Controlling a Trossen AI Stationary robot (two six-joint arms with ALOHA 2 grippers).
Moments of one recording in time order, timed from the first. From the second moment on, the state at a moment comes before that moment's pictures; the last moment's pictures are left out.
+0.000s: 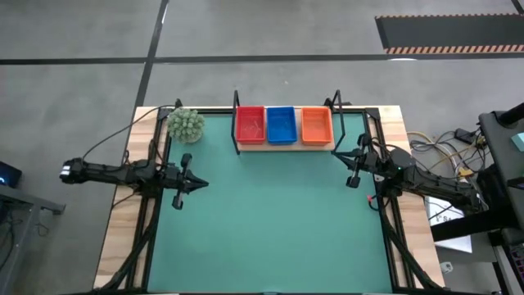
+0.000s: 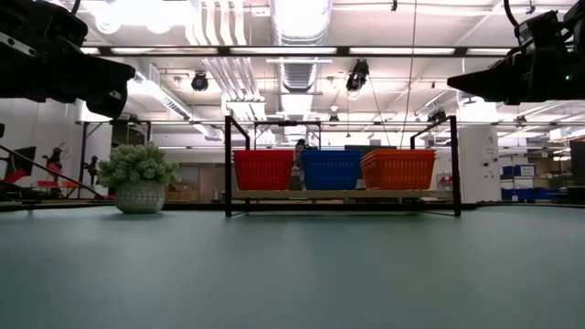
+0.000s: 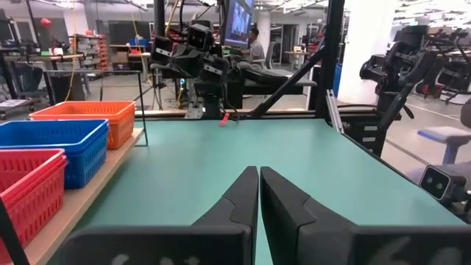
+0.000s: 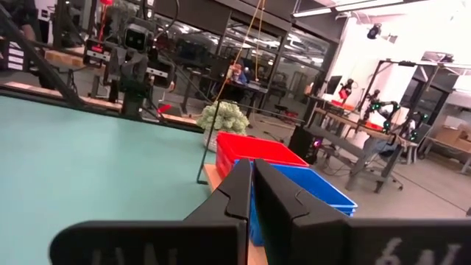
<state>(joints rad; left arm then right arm) -0.11 0.13 0.01 0.10 -0.02 -0.02 -0.30 0.01 0.01 0.10 -0.05 -0.31</state>
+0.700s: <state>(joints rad) -0.11 0.14 0.00 0.10 -0.02 -0.02 -0.30 0.02 0.01 0.10 -0.05 -0.31</state>
